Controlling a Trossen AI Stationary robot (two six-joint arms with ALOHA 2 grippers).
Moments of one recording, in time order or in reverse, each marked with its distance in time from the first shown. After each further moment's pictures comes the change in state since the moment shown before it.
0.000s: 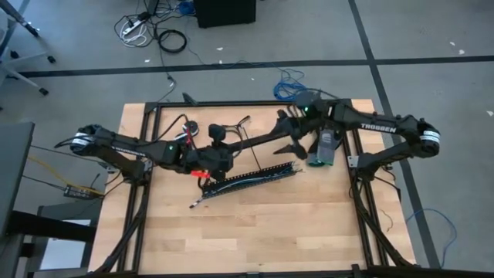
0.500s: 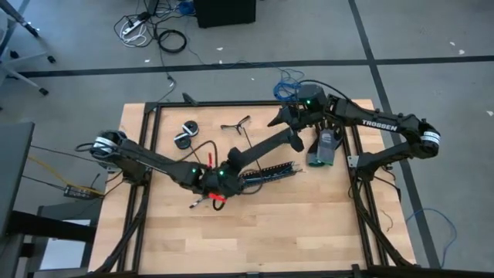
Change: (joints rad) left arm -0.117 0.241 0.000 0.162 -0.230 0.441; right arm -0.061 0.001 0.044 -0.011 0.073 0.097
